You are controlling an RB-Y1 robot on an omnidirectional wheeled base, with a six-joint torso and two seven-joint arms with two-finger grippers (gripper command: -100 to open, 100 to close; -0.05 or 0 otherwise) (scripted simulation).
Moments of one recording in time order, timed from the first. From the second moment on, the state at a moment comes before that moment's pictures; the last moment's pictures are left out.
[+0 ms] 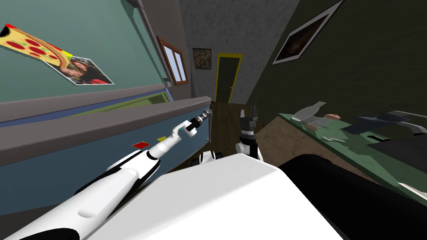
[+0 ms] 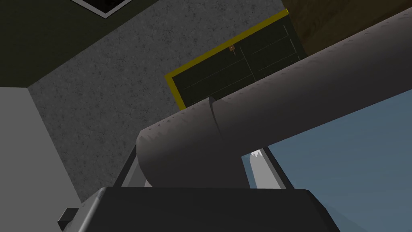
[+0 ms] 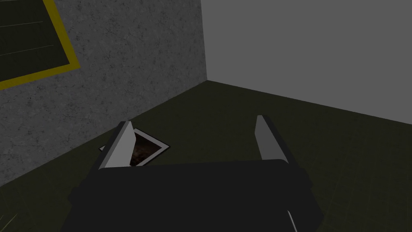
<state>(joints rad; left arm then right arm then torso) -0.66 0.49 -0.76 -1.63 -0.01 0.17 0.25 0.51 0.01 -0.06 -2.35 -0.01 -0.54 -0.01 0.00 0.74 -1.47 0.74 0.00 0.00</state>
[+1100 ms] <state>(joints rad) -0.82 0.26 -0.79 -1.32 -0.04 0.08 0.26 0.51 0.01 -0.06 -2.35 -0.01 -0.54 -0.01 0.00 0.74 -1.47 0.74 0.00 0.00</state>
